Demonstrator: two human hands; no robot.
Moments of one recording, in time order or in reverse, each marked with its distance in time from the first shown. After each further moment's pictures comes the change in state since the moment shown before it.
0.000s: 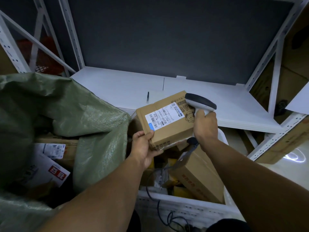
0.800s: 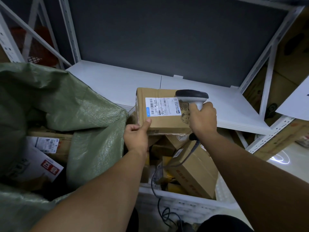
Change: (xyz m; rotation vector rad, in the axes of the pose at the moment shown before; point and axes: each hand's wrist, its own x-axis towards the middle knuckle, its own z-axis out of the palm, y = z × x) left_hand -0.005 0.002 0.011 0.061 0.336 0.369; right_hand -0.017 -0.022 -0.009 -0.122 -0.003 -0.183
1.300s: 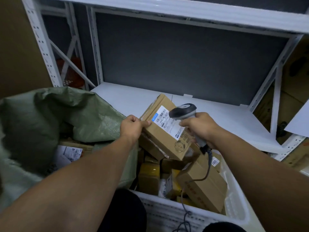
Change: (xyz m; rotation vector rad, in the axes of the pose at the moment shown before) left_hand 0.010 0.111 -0.034 0.307 -0.184 0.131; right_hand -0.032 -0.061 -0.041 0.058 -0.507 0.021
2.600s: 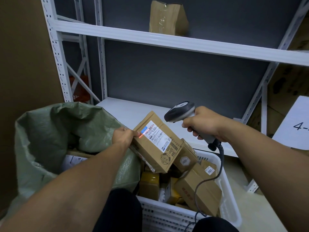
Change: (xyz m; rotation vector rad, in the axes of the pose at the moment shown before) left_hand -0.024 0.031 -0.047 0.119 0.120 -0.070; right_hand -0.083 -0.077 -0.040 -0.345 -0.094 -0.187
